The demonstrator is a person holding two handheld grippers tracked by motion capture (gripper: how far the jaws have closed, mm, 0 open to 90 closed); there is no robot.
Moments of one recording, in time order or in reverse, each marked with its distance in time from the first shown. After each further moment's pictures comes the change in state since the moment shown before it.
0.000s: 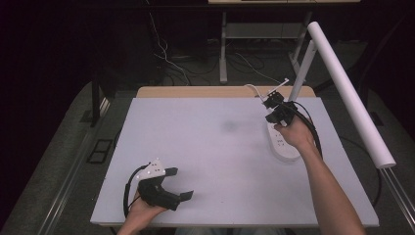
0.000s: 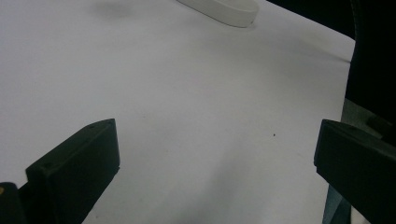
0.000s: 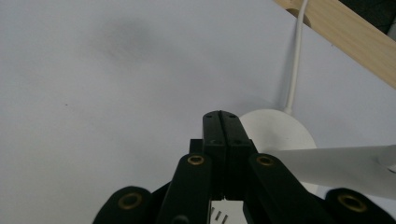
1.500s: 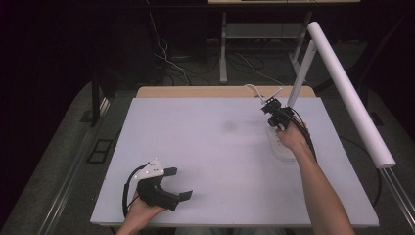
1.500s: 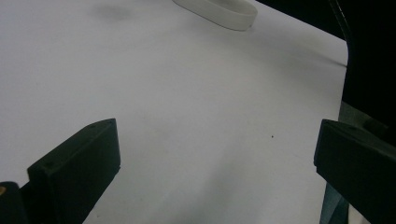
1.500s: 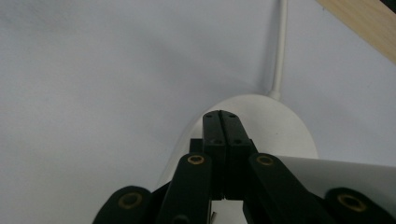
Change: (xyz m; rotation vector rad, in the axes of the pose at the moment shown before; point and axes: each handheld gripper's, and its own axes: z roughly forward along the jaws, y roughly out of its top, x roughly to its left) left arm 0.002 0.000 -0.002 -0.016 -0.006 -0.009; right arm -0.011 -0.010 0.054 0.069 -0.117 0.014
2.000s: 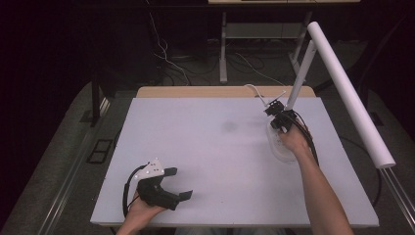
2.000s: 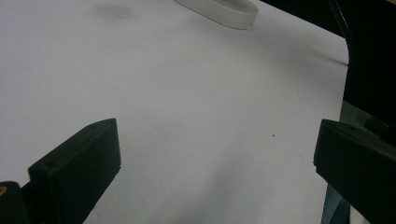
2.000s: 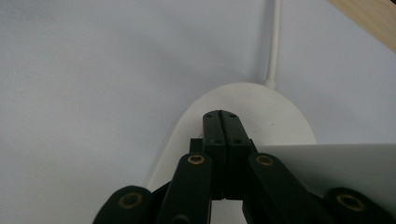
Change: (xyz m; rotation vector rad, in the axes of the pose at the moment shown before) left arm 0.000 0.000 0.001 0.005 0.000 0.001; right arm -0.006 -0.011 0.008 -0.011 -0.004 0.013
